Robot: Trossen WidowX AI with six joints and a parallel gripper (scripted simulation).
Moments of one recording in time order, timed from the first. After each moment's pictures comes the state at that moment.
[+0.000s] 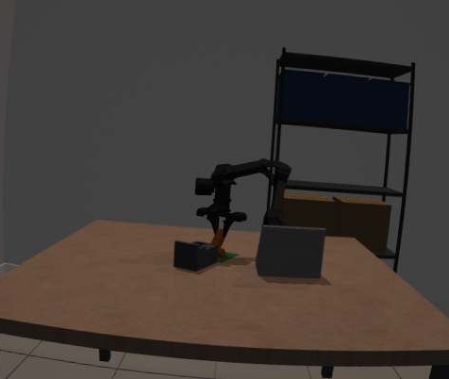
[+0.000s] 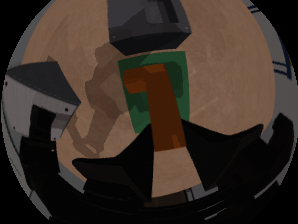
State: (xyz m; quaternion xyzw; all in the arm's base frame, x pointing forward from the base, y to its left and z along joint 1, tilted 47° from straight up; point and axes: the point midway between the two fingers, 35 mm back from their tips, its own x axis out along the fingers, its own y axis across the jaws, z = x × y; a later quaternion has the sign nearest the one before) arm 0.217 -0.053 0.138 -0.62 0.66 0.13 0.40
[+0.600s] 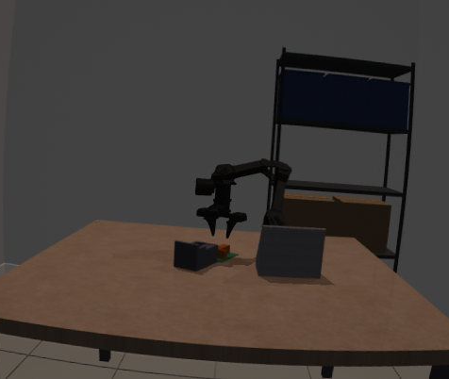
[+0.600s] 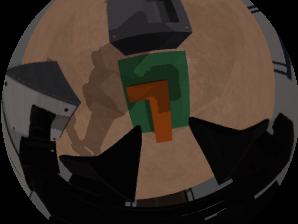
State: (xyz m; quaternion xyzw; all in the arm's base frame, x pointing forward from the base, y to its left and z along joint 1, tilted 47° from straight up) arm 0.217 -0.054 0.137 -0.62 0.66 0.13 0.40
